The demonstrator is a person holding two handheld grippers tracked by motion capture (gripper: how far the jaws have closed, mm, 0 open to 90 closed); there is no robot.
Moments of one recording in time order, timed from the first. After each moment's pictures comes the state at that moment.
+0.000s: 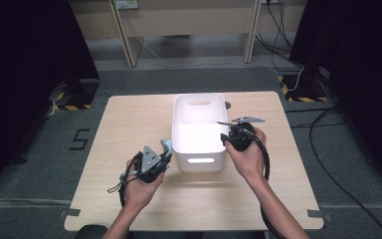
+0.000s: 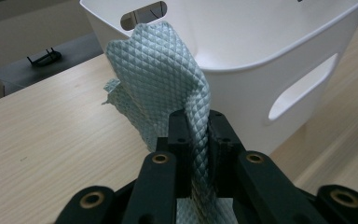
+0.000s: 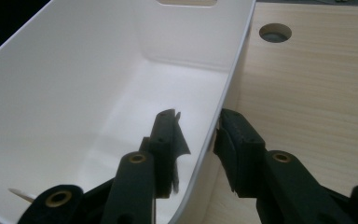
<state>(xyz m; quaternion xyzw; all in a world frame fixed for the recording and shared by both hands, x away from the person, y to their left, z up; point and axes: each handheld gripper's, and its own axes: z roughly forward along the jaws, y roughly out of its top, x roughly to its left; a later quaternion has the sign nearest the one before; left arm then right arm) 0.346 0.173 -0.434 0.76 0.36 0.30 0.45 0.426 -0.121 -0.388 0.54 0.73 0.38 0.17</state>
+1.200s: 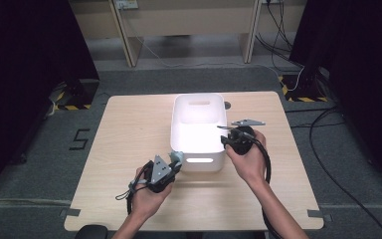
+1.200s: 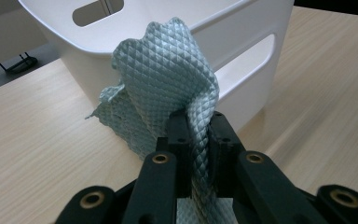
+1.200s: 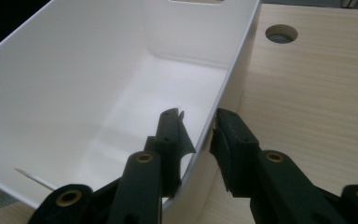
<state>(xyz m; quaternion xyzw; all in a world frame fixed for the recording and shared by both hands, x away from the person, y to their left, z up) 0.335 0.150 -0.447 0.79 0.32 0.28 0.45 0.419 -0.121 -0.391 0.53 0.74 0.38 0.18</state>
